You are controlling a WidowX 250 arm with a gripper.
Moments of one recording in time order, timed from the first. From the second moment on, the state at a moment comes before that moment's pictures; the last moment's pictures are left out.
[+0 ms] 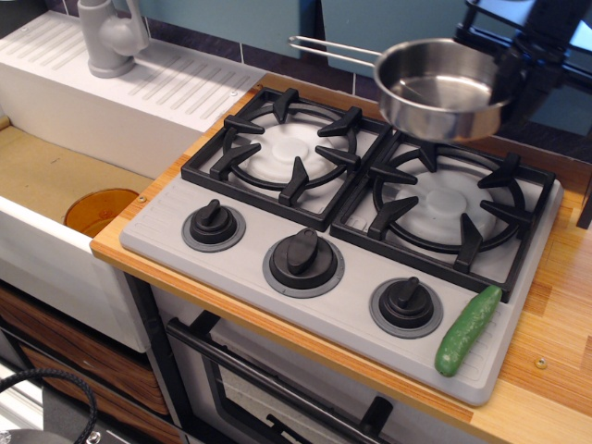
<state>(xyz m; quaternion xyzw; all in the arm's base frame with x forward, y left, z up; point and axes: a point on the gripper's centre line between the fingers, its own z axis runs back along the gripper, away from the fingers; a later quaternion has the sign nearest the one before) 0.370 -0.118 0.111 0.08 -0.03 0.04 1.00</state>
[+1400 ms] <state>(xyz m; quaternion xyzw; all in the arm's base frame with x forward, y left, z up) 0.357 -0.120 0.083 0.08 -0.01 0.03 1.00</state>
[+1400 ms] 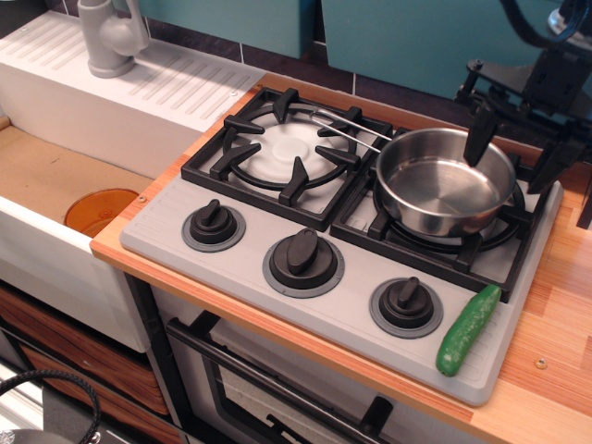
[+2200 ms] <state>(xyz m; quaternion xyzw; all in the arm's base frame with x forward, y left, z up) 0.354 -0.100 0.123 0.07 0.00 -0.02 1.00</state>
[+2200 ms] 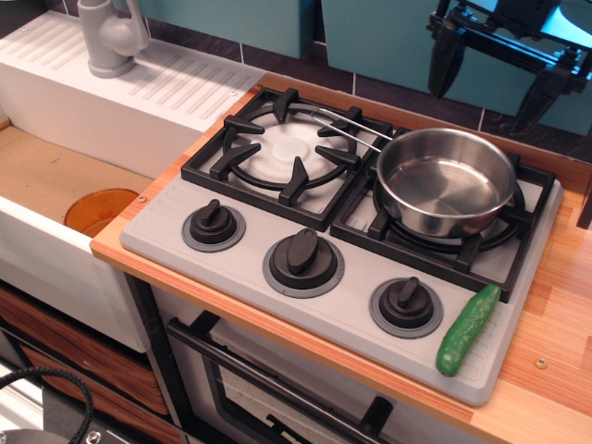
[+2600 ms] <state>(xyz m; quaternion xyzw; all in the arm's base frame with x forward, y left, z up) 0.353 -0.101 0.120 0.07 0.00 -0.01 1.00</state>
